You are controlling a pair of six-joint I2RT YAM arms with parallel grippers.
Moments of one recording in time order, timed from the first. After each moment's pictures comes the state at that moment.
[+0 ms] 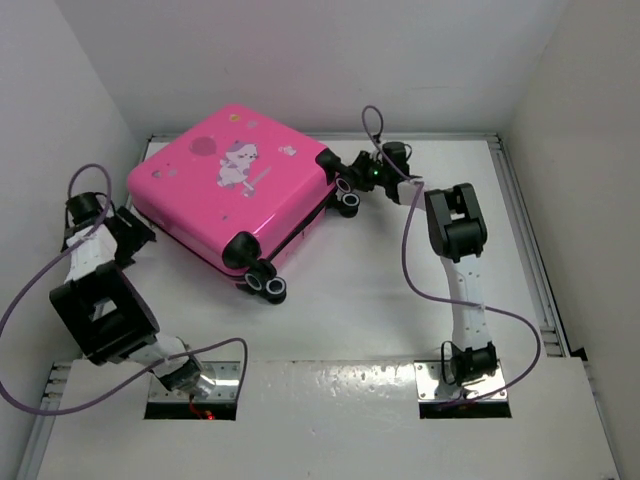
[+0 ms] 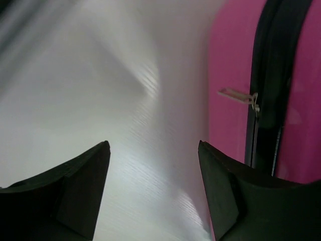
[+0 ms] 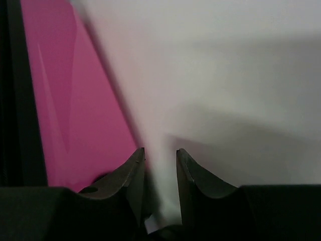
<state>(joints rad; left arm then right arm) 0.63 1.43 1.03 -0.53 0.10 -0.33 0.19 2.45 1.67 0.31 -0.50 0.65</state>
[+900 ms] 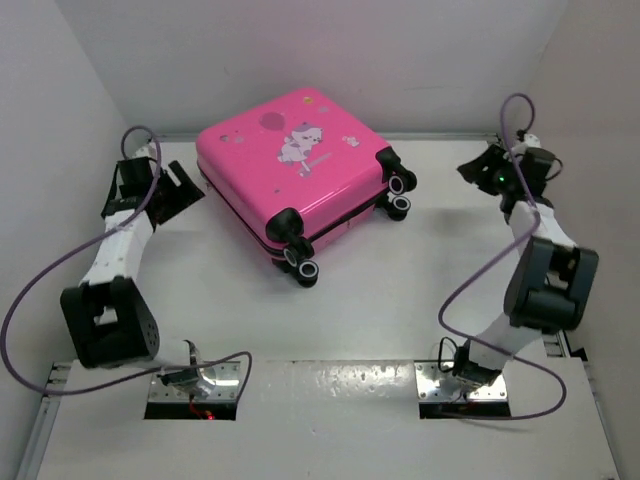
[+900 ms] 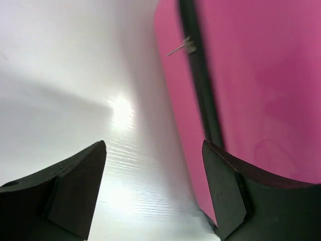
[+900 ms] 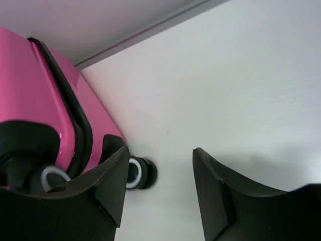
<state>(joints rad) 0.21 1.47 1.07 -0.35 0.21 -0.47 -0.29 1.75 1.10 0.18 -0.48 0.41</state>
